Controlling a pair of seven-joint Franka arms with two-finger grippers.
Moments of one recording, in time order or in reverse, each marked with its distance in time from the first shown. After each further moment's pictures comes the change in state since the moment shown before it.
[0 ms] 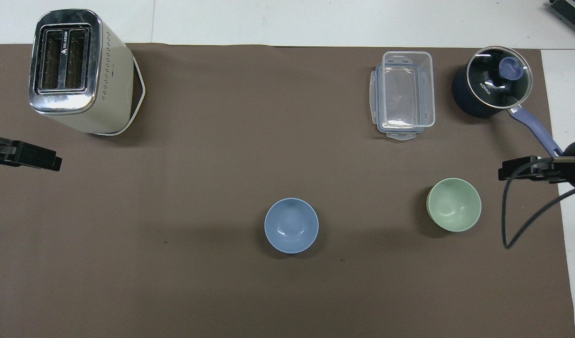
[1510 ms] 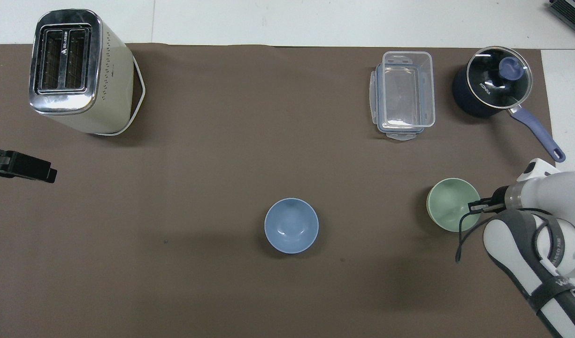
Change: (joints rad) left arm 0.001 -0.003 0.002 0.000 0.000 -0.001 0.000; right arm -0.115 0.095 -0.002 -0.234 0.000 0.300 -0.240
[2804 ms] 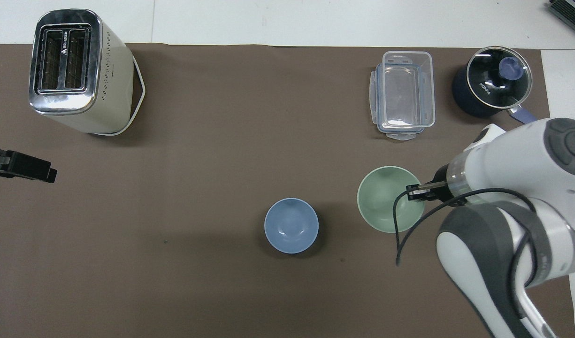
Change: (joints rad) left arm 0.000 0.000 0.000 0.000 0.000 0.000 0.000; right arm 0.344 -0.051 0.138 0.342 0.101 -0.436 0.550
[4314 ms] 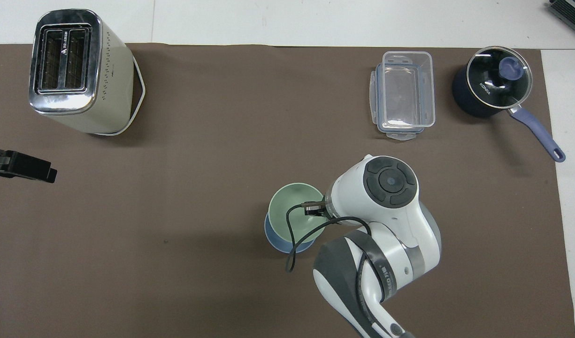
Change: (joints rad) left arm 0.000 0.000 0.000 0.000 0.000 0.000 0.000; right arm 0.222 0.141 0.002 -0.029 0.057 0.177 0.203
